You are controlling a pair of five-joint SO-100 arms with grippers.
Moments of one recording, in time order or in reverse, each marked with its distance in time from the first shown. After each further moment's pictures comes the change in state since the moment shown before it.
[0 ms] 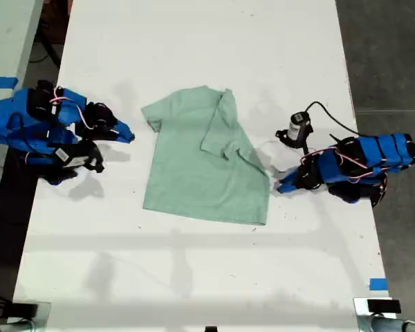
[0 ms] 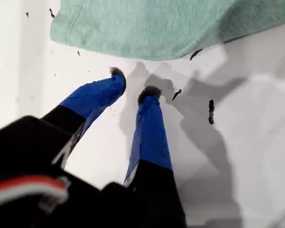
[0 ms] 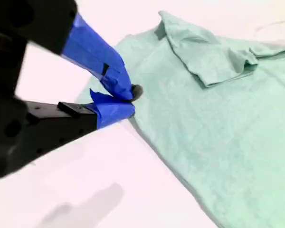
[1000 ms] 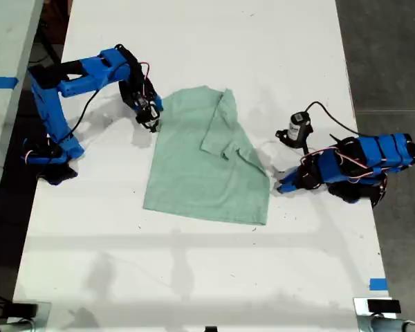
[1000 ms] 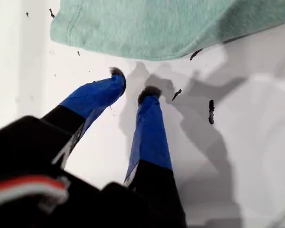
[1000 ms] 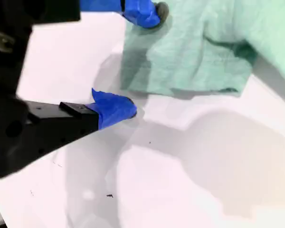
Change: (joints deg) arm 0 -36.2 -74.6 -40.6 4.9 33.3; arm 1 0.0 0.0 0.0 0.0 0.0
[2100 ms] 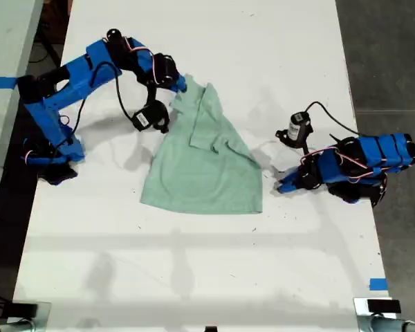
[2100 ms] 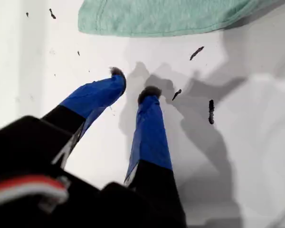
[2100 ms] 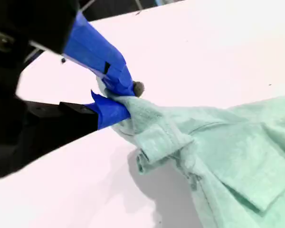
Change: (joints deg) arm 0 19.8 12.2 -23.4 -3.5 0.7; arm 1 0.0 0.0 0.0 0.0 0.0
